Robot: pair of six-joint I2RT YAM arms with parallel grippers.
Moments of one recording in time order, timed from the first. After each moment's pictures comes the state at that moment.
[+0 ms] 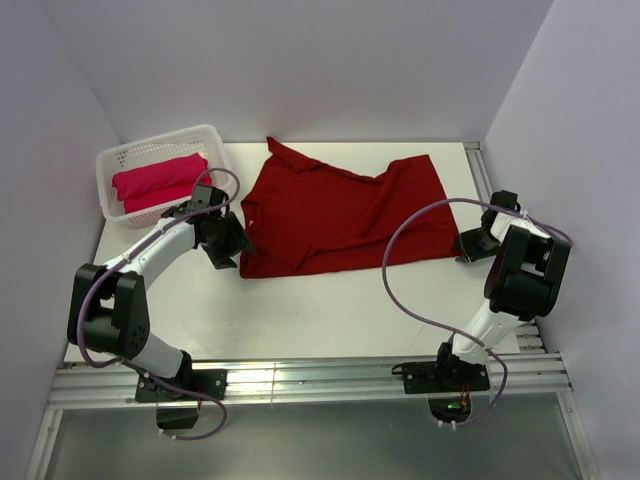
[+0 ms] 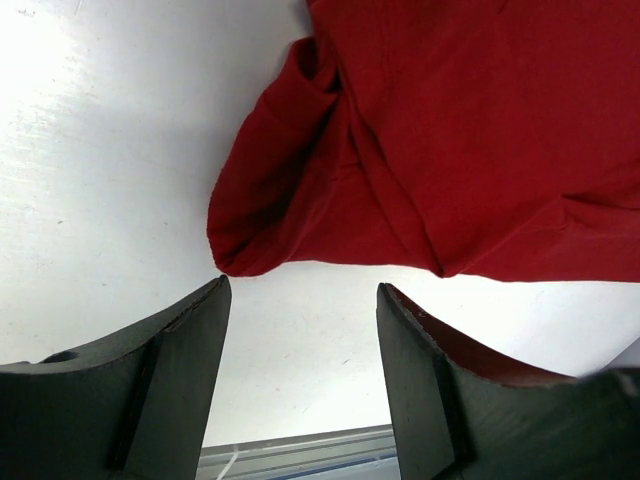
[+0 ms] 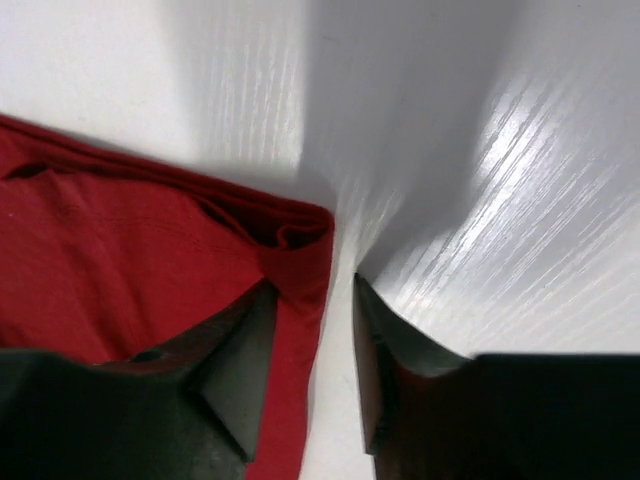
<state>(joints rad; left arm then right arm) -0.26 1.52 1.03 -0.65 0.15 -0.80 -0.41 1.71 1.00 -0.55 -0.04 0.96</state>
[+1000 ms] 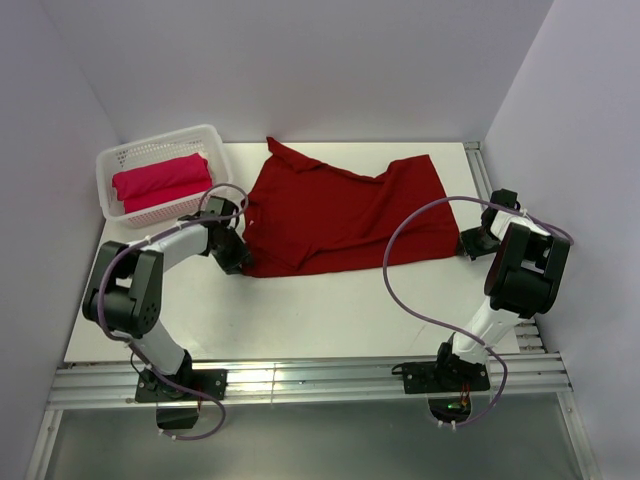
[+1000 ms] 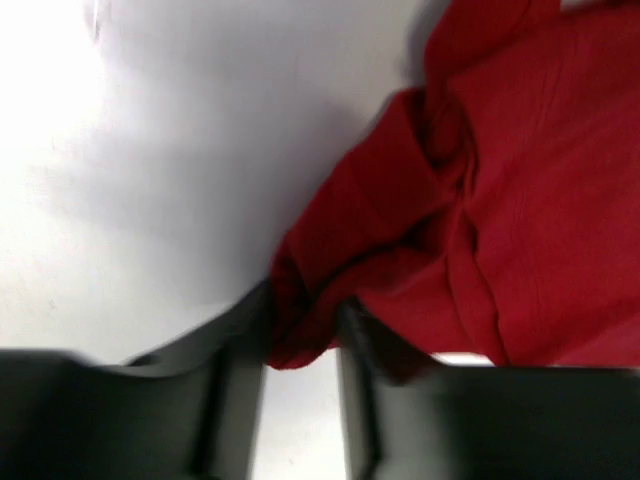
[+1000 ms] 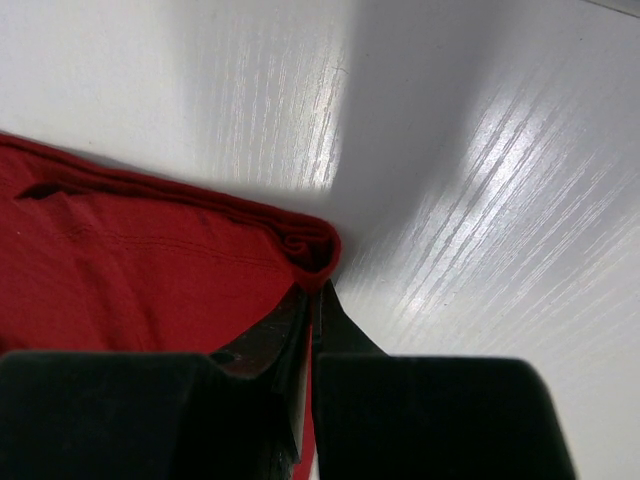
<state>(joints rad) -0.28 1.65 0.93 -0.50 0.09 -0.86 -0.41 1.75 1.03 -0.56 -0.02 0.97</state>
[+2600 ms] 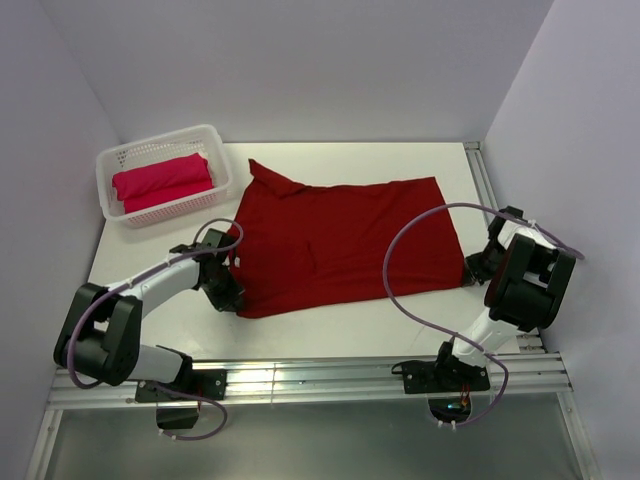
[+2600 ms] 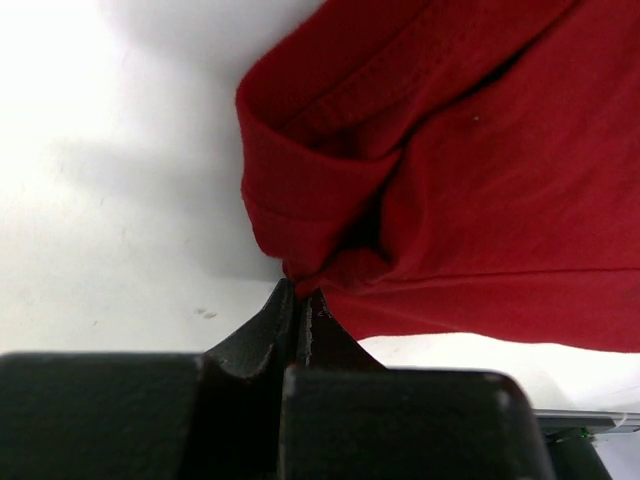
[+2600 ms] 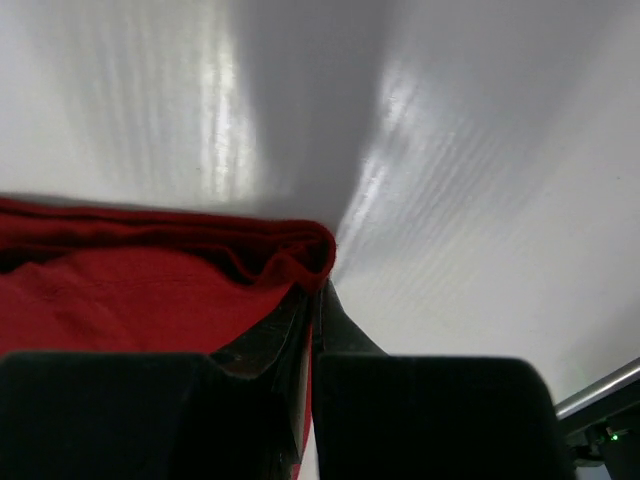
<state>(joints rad) -0.35 1.39 0.70 -0.68 0.10 -0.95 -0.47 1.66 0.96 -0.83 0.07 0.88</state>
